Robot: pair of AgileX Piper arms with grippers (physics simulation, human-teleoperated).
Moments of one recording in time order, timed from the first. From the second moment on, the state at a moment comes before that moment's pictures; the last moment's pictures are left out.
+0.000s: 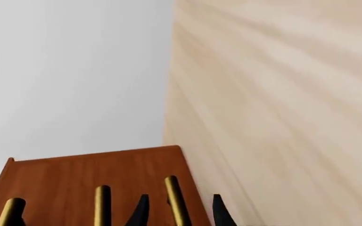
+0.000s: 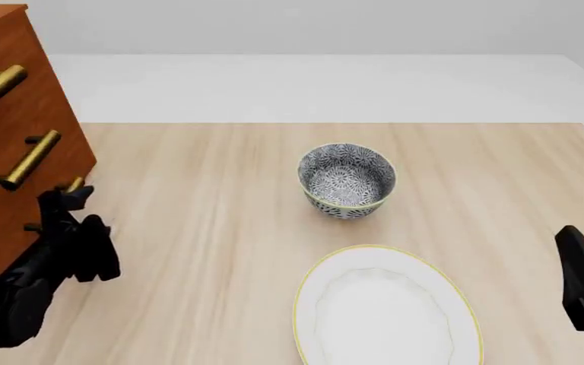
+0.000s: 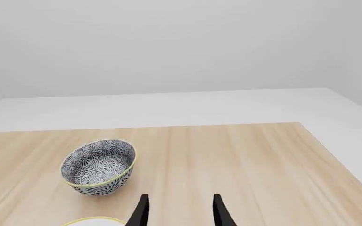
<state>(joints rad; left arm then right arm) 0.05 1.85 -0.26 -1.22 1.47 0.00 0.08 0.00 -0.05 0.04</state>
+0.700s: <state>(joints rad) 0.10 1.94 -0.31 -1.22 1.46 0.00 0.08 0.00 -0.05 0.04</state>
